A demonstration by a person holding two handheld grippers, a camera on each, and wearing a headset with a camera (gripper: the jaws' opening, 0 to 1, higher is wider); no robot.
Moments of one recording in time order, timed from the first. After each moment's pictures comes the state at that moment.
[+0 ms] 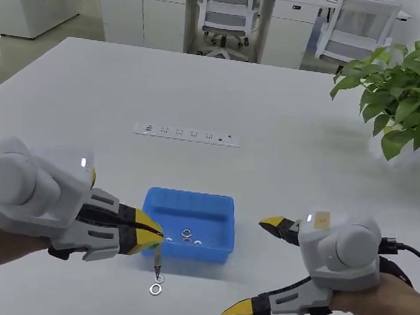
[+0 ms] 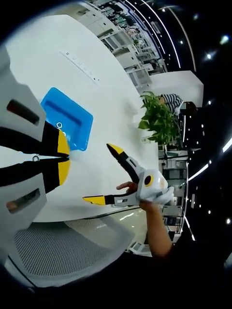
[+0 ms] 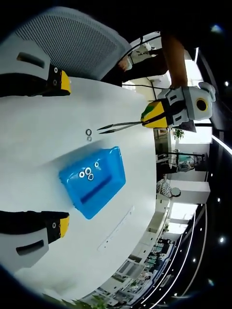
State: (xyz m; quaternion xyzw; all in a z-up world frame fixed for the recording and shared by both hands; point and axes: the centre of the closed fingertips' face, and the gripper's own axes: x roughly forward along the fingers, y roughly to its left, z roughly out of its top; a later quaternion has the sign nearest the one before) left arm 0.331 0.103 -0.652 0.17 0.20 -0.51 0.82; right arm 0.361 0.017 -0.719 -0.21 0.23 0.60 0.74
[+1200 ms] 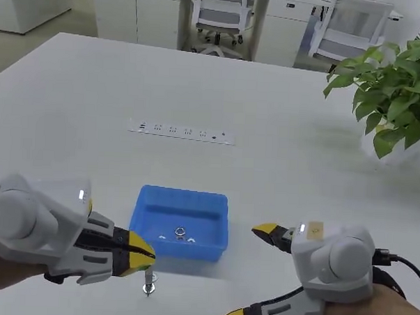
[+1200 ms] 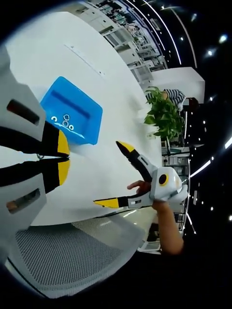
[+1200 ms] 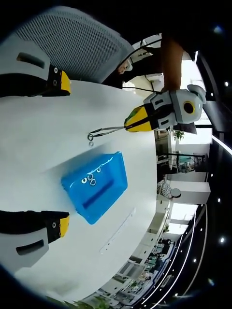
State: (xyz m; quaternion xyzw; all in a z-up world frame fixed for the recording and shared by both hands) left arm 0.323 0.099 -0.687 0.18 0.21 -0.52 0.81; right arm 0.349 0.017 -0.725 -0.21 0.23 0.60 0.73
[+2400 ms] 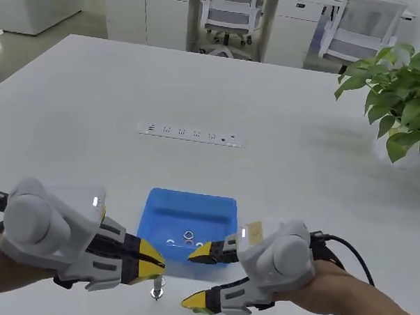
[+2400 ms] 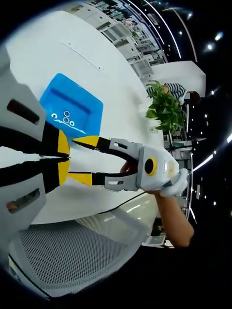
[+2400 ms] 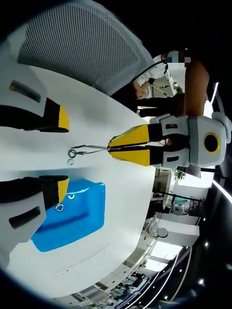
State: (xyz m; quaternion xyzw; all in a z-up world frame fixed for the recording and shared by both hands) left arm 0.320 0.099 -0.691 0.19 0.22 -0.54 0.79; right arm 0.330 0.094 -0.747 -0.29 0.18 0.71 0.61
